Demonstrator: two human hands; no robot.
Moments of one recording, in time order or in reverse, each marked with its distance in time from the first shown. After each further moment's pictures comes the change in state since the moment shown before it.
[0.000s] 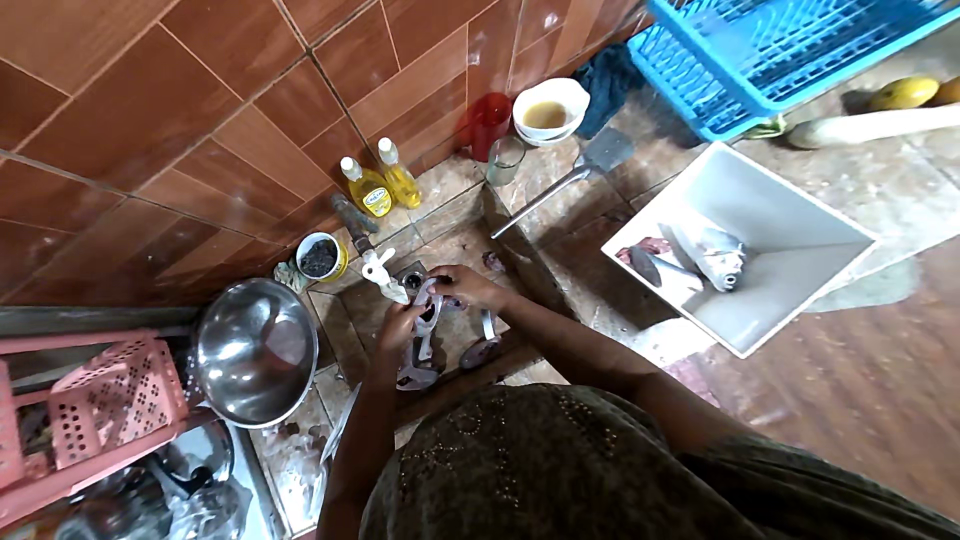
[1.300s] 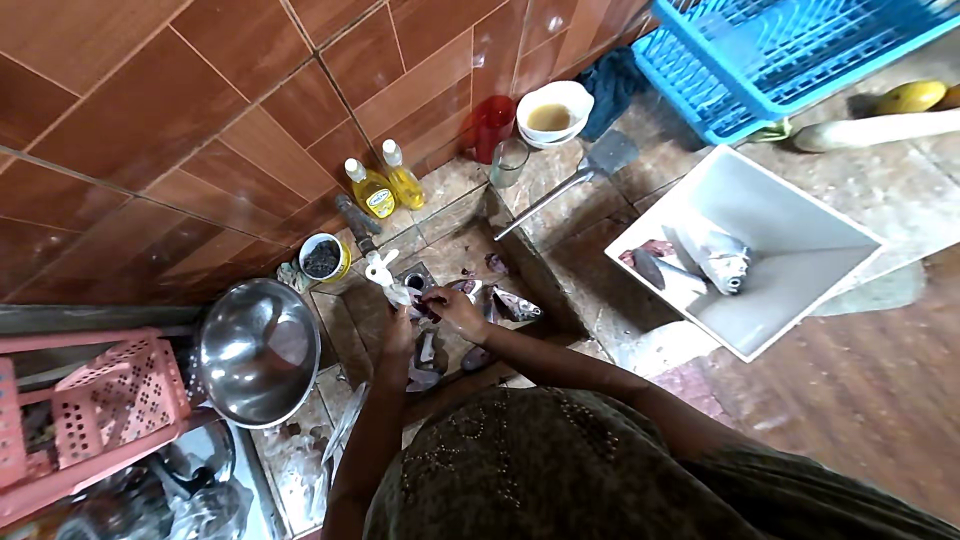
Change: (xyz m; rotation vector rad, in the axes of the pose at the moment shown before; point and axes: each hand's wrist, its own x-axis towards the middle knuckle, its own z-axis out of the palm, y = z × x) left_hand 0.000 -0.010 0.017 -0.338 0.323 0.036; right_hand -0.012 0.014 0.060 0.080 0.222 0.003
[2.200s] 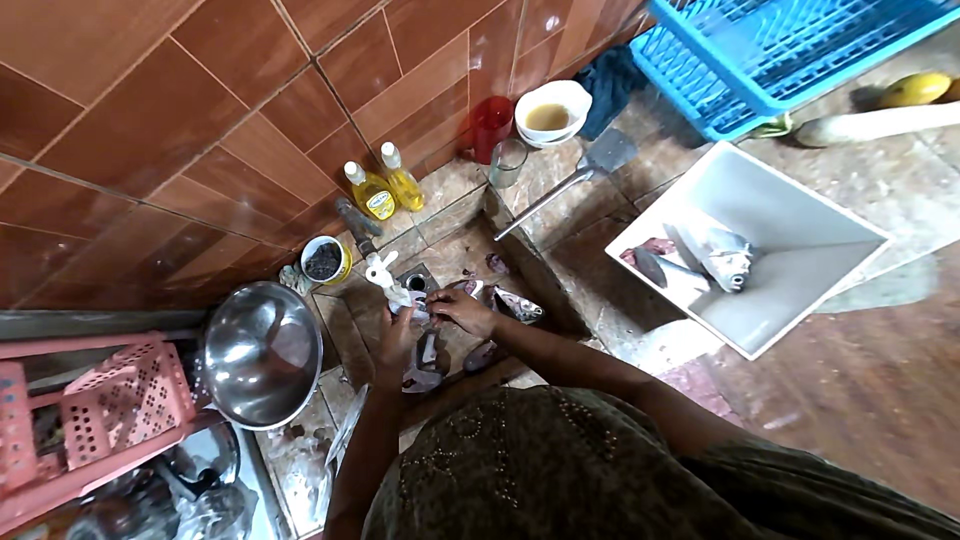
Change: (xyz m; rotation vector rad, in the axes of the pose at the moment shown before) left_hand -0.011 0.010 -0.013 0.070 -0.072 0.107; right_hand 0.004 0.006 -0.017 0.332 -0.211 0.069
